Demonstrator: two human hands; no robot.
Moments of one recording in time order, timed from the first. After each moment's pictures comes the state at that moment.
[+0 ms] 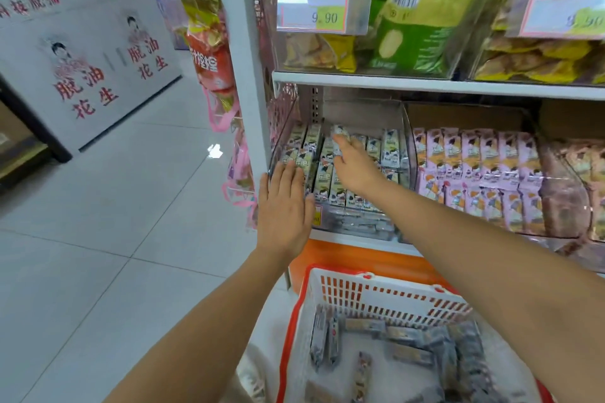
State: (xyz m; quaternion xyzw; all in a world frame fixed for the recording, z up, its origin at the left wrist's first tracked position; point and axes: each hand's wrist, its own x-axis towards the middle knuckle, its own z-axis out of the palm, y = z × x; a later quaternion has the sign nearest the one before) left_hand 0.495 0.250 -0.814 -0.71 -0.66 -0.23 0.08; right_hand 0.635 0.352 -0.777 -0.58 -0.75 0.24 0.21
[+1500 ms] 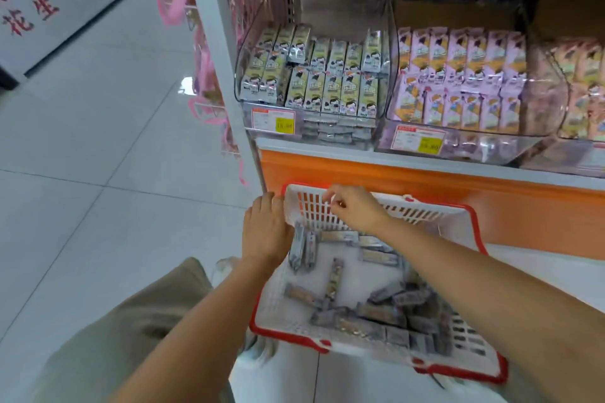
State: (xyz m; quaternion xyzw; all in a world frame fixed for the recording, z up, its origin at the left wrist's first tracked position) left_hand 0.512 0.140 -0.935 -0.69 -0.71 -0.08 -0.10; right_hand 0.701 0.208 -0.923 -0.55 -0.77 0.31 0.08
